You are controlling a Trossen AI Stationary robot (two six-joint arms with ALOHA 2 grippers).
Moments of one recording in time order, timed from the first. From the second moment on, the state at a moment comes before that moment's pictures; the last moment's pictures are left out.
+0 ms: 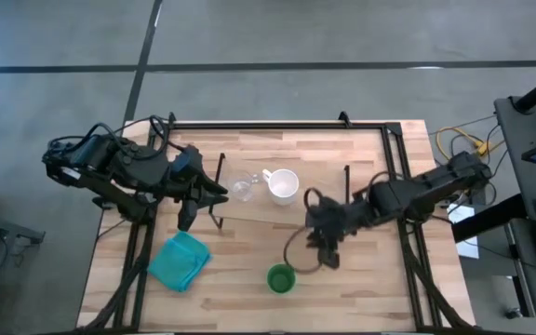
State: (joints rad) left arm -0.32 1.31 1.89 -1.06 -0.24 -0.56; right arm 0.36 1.50 1.45 -0.86 0.01 0.60
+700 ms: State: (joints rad) left arm -0.32 1.31 1.89 -1.06 -0.24 -0.56; right arm 0.54 1.74 1.45 -0.60 -0.01 0.28
